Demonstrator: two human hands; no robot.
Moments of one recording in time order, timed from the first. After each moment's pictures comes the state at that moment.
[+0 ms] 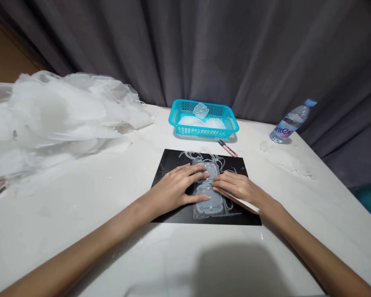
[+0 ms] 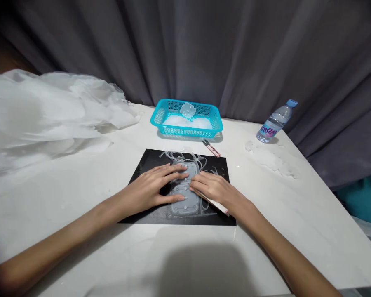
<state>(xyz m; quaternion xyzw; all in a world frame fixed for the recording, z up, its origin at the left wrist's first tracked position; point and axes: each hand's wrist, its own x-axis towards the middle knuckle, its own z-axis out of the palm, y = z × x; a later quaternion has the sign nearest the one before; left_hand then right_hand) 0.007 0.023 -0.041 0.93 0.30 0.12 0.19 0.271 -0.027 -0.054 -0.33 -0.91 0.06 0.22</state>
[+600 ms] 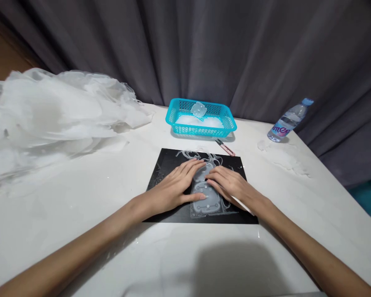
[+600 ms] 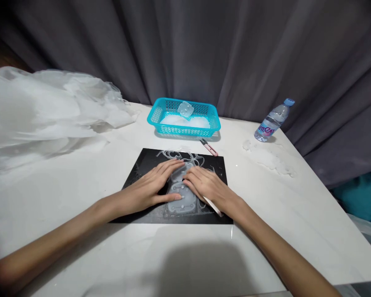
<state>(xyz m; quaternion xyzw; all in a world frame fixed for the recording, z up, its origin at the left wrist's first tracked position) 0.005 0.027 -0.043 0.91 0.28 0.13 0.27 0.255 -0.020 -0.056 -0.38 -0.88 0.03 0.27</state>
